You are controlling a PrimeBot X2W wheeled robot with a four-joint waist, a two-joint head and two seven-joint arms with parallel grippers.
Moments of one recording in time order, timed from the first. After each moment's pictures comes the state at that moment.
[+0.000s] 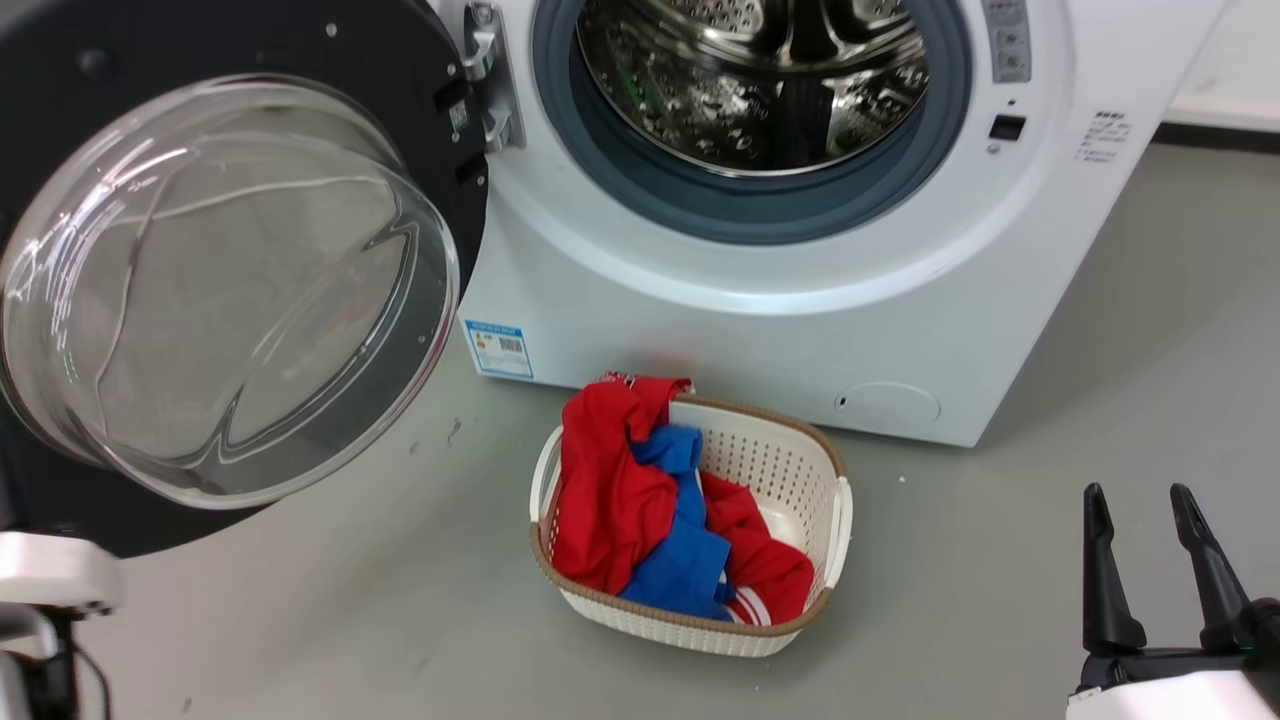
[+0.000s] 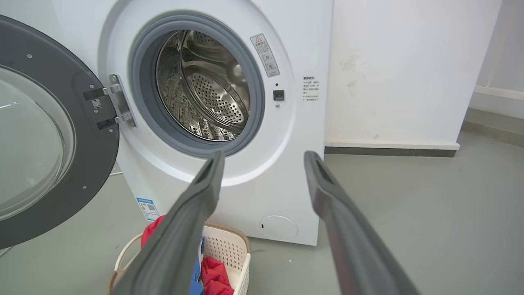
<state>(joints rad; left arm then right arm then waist) -0.24 0.34 0.38 0.33 -0.07 -0.09 -0.27 0.10 -0.05 -0.12 -0.02 0.12 0.13 -0.26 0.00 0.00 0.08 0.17</state>
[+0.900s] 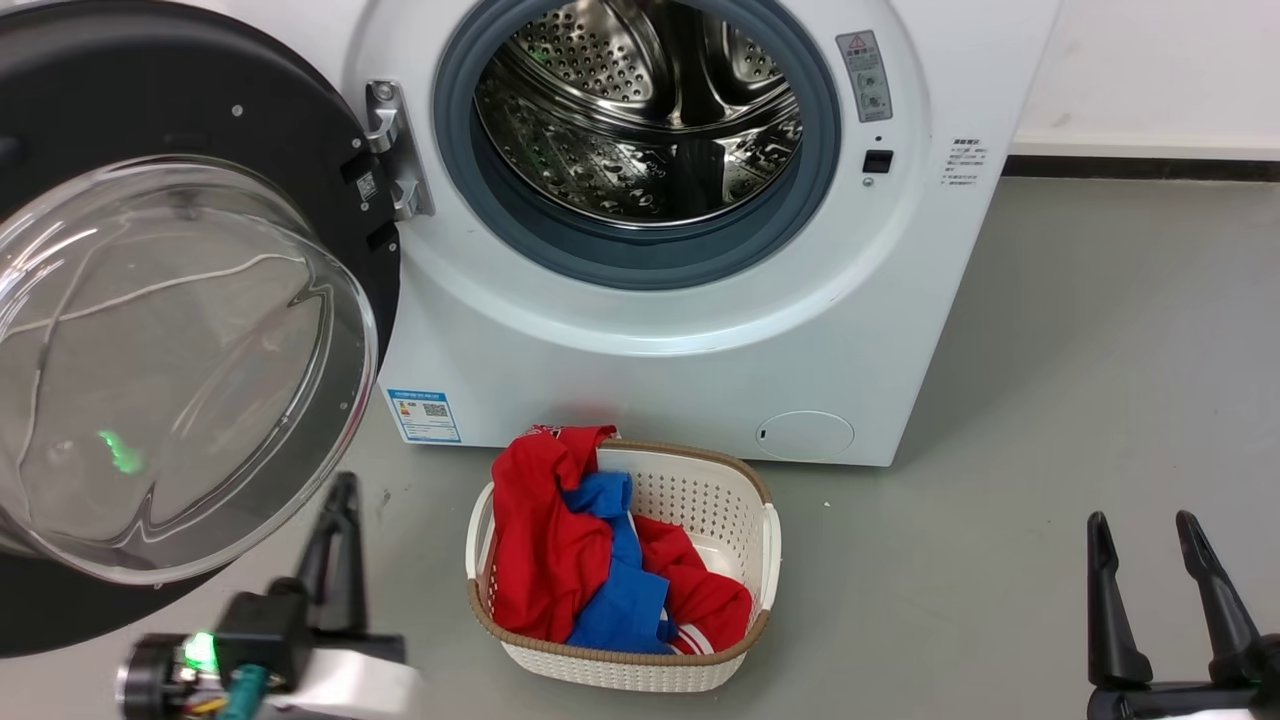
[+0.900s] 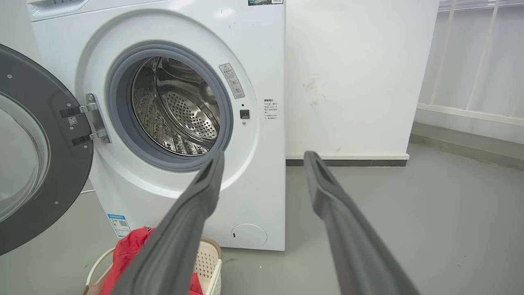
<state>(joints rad) 0.02 0.07 0.06 0.03 0.00 -0.05 -0.27 0.18 -0.05 -0.12 -0.10 0.10 0.13 -0.26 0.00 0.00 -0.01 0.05</state>
